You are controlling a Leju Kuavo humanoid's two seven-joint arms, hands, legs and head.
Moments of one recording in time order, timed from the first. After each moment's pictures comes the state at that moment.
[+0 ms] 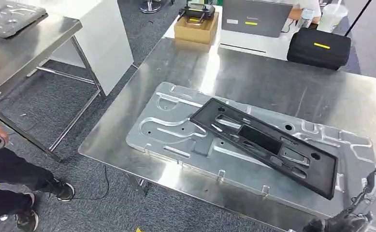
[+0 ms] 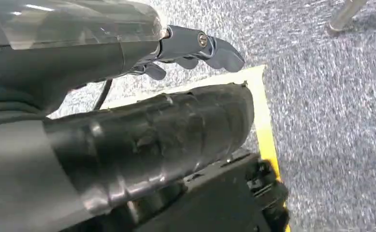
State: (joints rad) left arm -0.08 -0.23 0.95 -0.21 -1.29 0.30 -0.34; right arm 0.34 0.13 0.00 -2.05 0.42 -0.70 -0.69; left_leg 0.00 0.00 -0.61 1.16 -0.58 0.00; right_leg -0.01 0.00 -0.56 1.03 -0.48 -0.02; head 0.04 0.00
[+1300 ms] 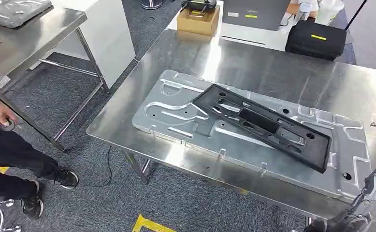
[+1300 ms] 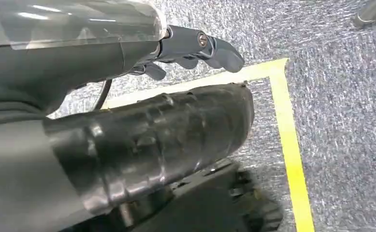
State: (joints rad) left arm -0.08 -0.23 0.95 -0.21 -1.29 0.31 -0.35; right arm 0.35 0.13 0.00 -2.05 0.38 -0.69 -0.70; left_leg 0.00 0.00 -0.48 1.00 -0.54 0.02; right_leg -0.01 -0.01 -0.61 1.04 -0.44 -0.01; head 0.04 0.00
